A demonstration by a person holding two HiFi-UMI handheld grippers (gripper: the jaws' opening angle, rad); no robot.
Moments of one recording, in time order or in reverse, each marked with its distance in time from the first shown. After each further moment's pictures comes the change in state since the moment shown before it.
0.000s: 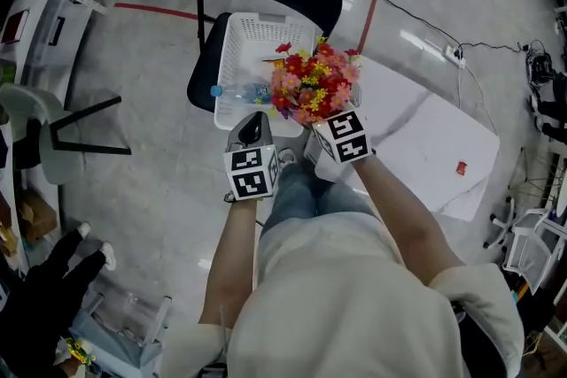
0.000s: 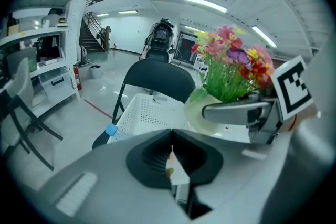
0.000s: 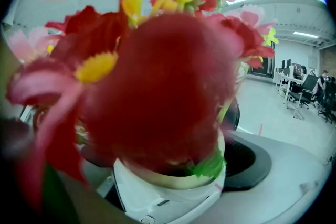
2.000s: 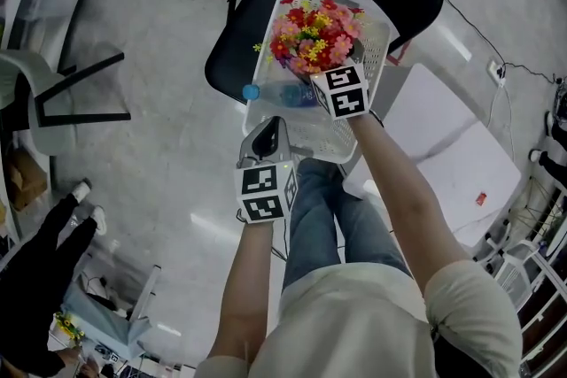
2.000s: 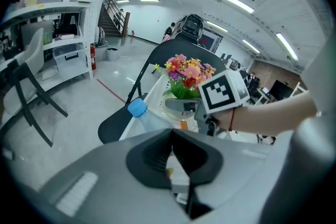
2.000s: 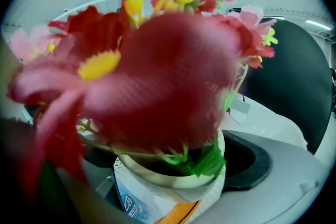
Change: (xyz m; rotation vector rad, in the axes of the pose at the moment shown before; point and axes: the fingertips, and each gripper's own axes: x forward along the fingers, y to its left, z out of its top) left arm 0.065 0.097 -0.048 -0.185 0.078 0.075; right arm 0.251 0.007 -0.052 -0.007 0.113 0.060
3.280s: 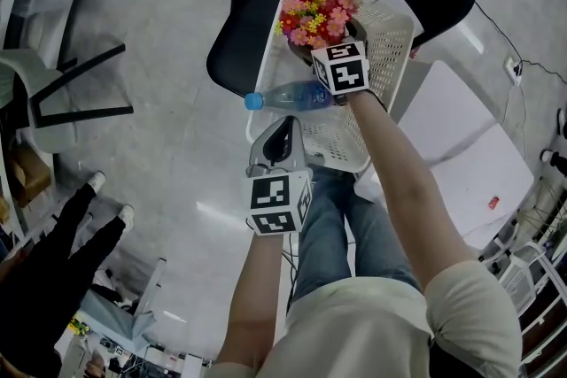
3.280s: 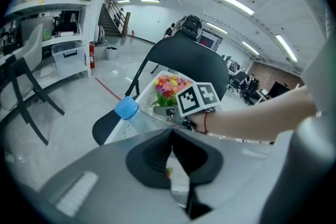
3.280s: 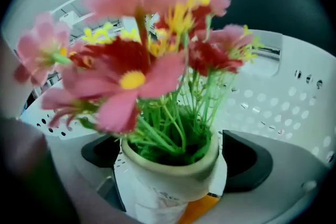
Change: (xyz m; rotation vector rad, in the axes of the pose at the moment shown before) left arm 0.021 -0.004 -0.006 -0.009 -0.017 -0.014; right arm 0.076 -0.015 -0.049 0.088 0.106 -0.001
